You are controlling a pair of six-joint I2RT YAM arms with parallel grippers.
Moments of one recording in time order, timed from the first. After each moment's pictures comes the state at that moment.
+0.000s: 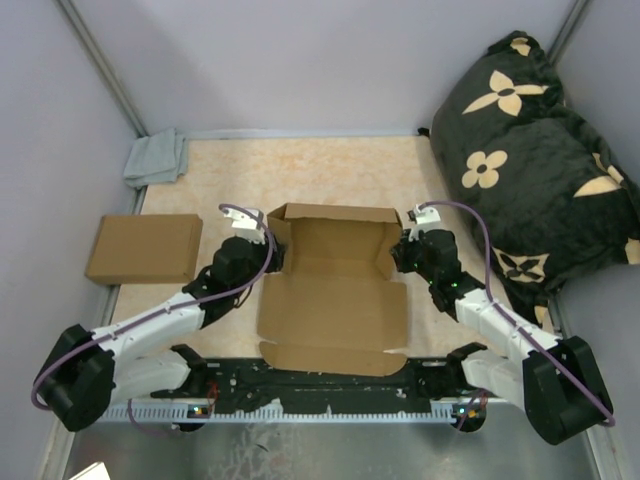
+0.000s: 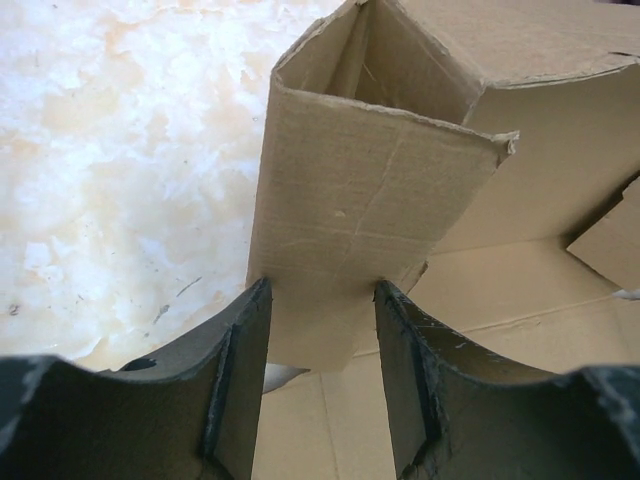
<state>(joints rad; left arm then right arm) -0.69 1.10 0.47 0.31 -0.31 -0.35 0.39 1.04 0.42 0.17 -0.03 0.25</state>
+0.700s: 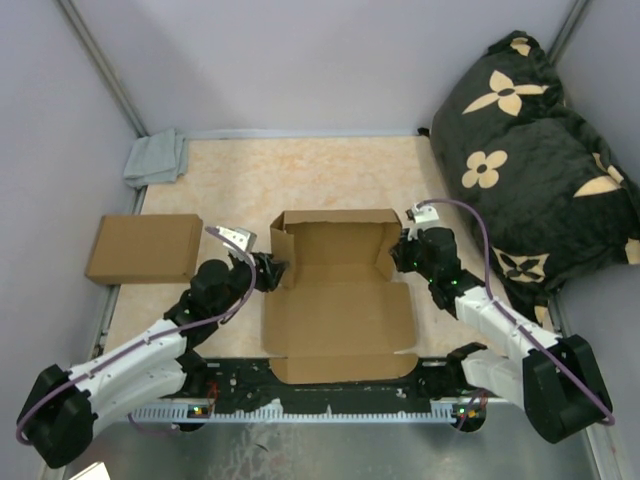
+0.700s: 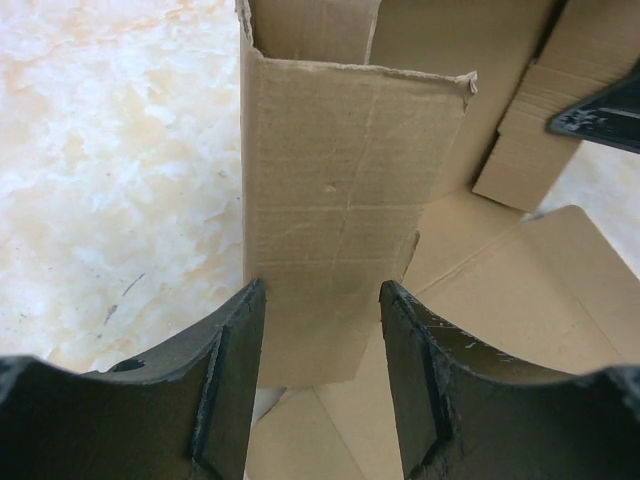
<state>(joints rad) -0.69 0.86 0.31 0.36 -0.10 -0.27 0.39 1.04 0.43 0.14 -0.05 0.23</state>
